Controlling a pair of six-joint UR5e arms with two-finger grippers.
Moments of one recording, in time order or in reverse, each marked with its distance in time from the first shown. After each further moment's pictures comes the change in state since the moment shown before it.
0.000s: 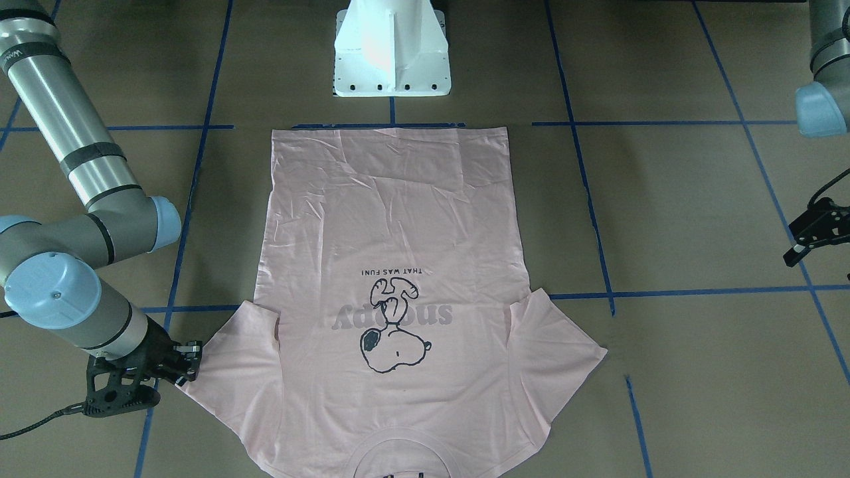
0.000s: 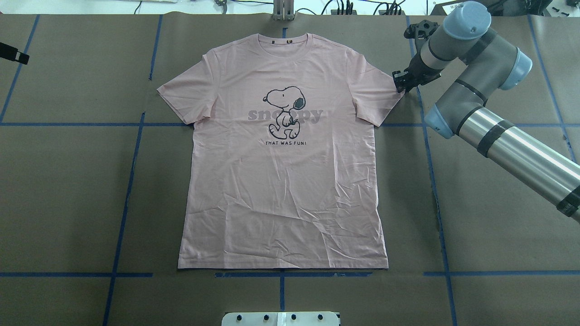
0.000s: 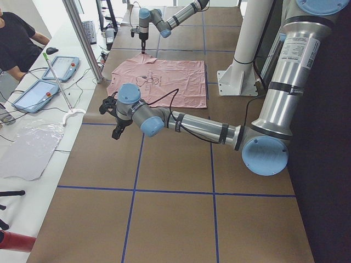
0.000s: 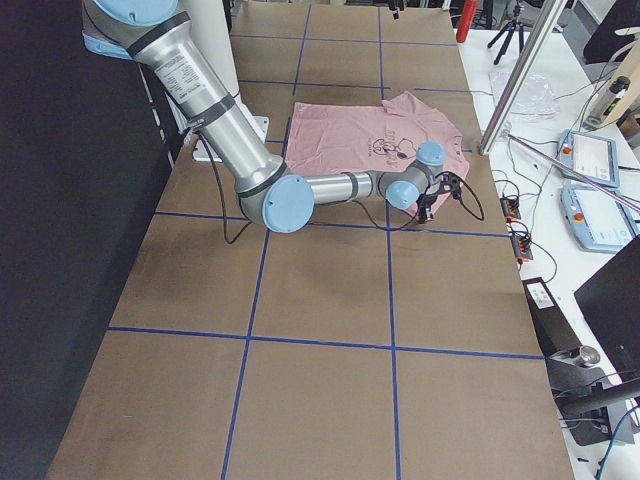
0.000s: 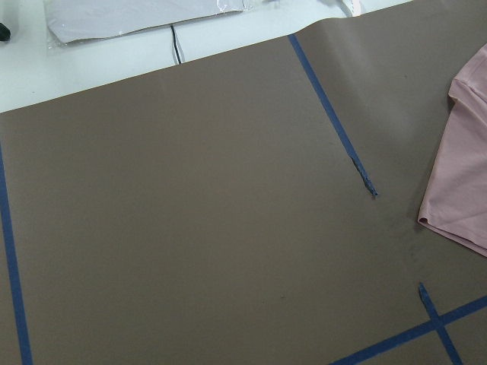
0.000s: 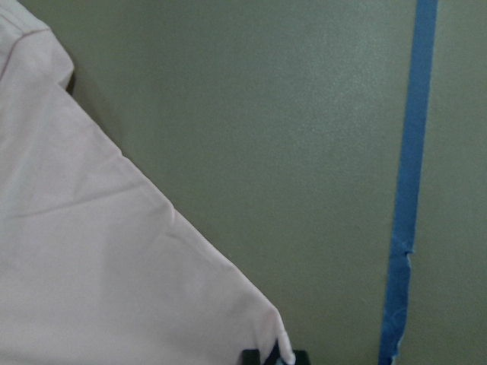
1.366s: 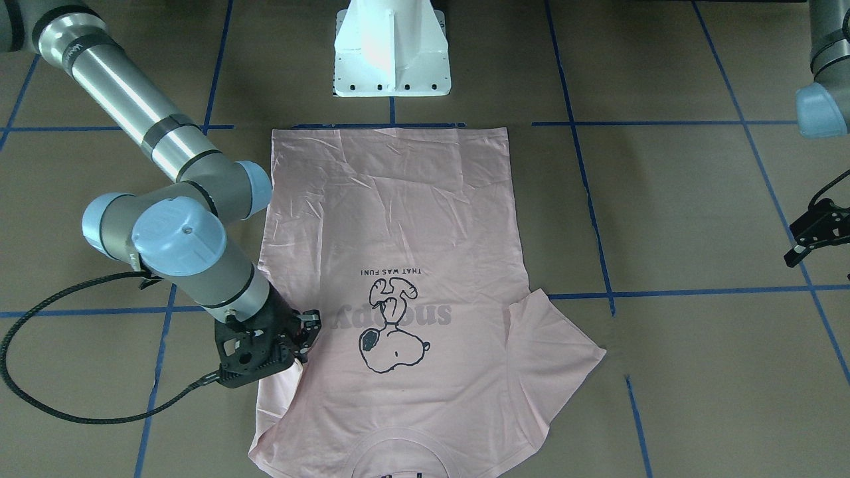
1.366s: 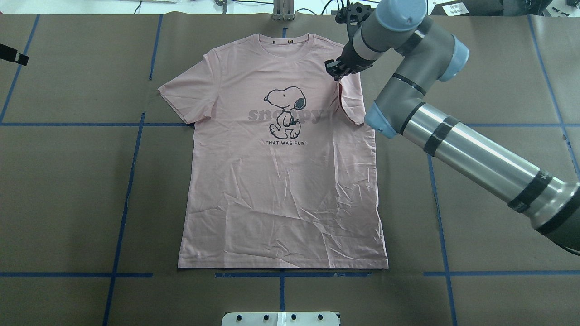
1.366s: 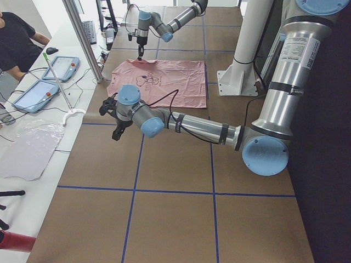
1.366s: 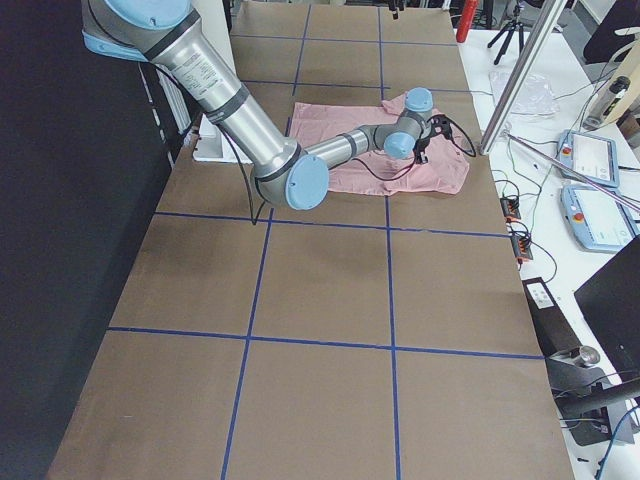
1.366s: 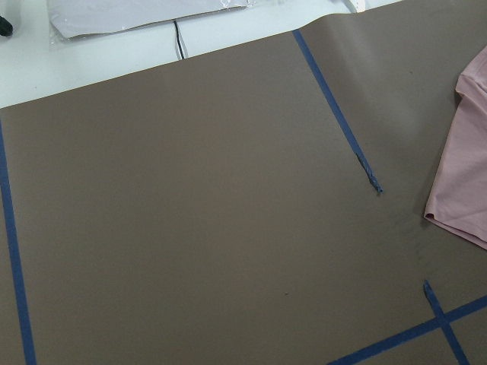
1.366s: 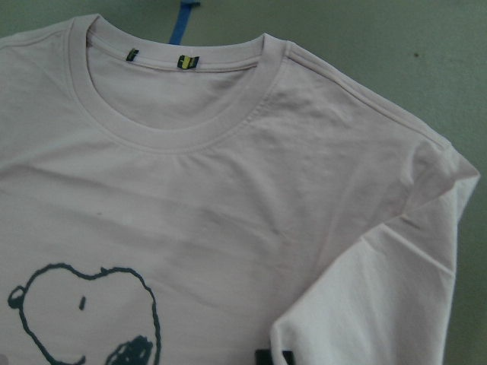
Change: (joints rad) left arm 0.000 0.002 0.005 0.000 0.000 0.002; right arm -0.112 0.189 0.055 -0.008 -0.076 0.094
